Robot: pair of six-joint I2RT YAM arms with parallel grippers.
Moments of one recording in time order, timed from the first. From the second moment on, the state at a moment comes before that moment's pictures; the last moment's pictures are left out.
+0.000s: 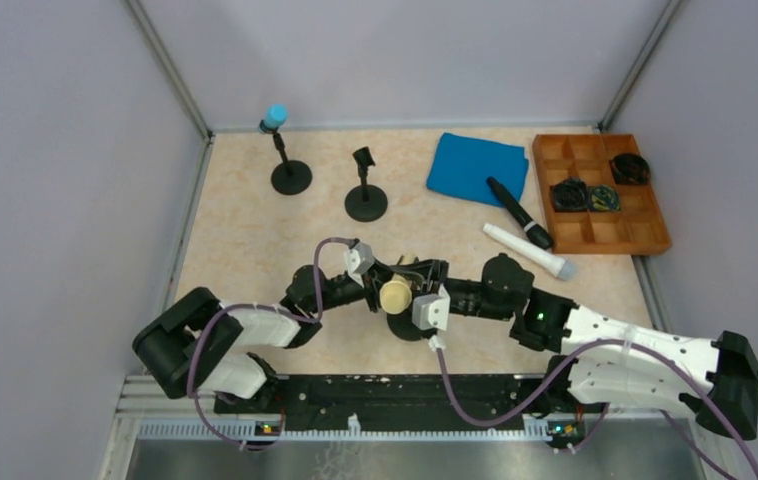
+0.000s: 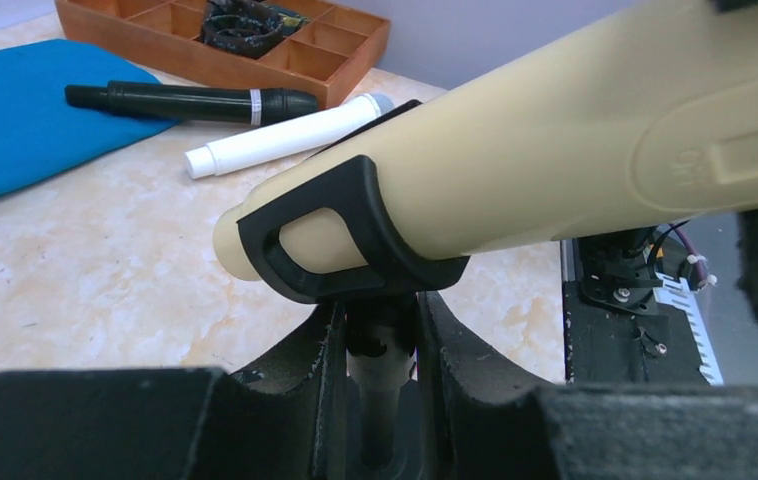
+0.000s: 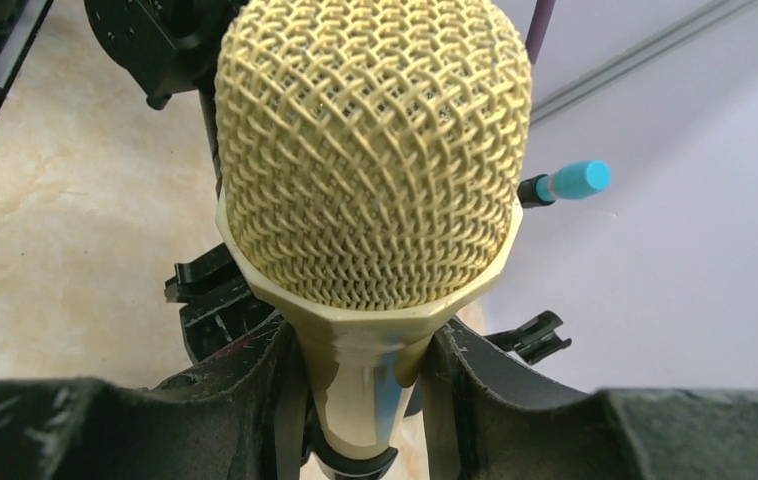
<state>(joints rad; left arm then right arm) -0.77 1.40 0.29 1.26 0.55 -0.26 1.08 0.92 0.64 0.18 -0.27 -0.90</state>
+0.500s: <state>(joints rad) -0.77 1.22 0.25 1.04 0.49 -0.16 1.04 1.01 0.63 0.24 -0.30 -0.91</state>
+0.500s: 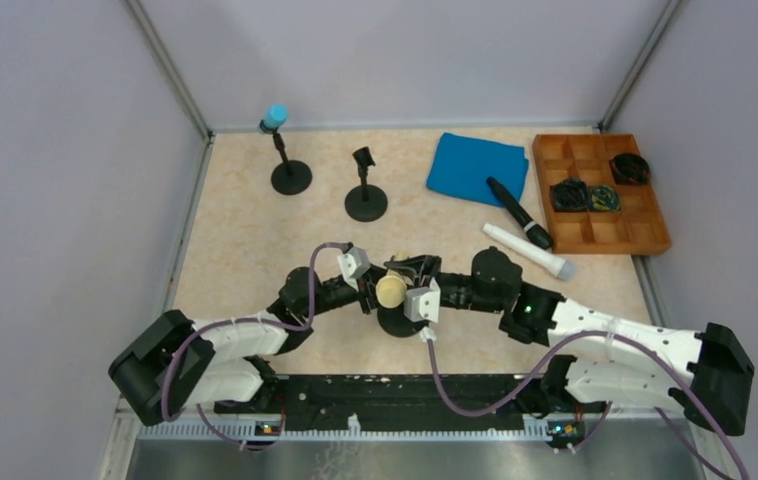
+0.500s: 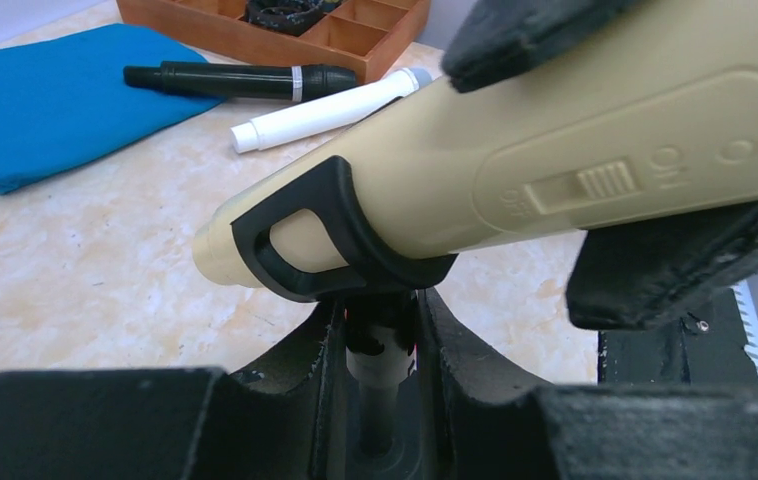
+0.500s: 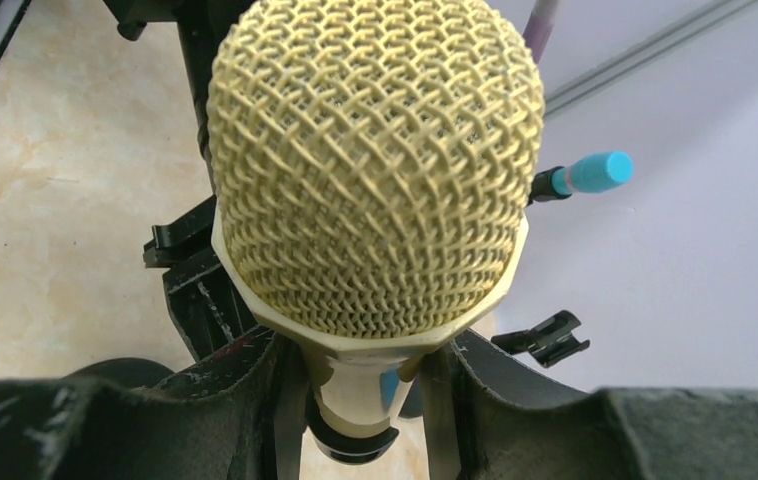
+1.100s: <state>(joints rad) -0.75 1.12 0.24 0.93 0.48 -0.12 1.01 1.13 0.69 0.23 -0.32 -0.89</state>
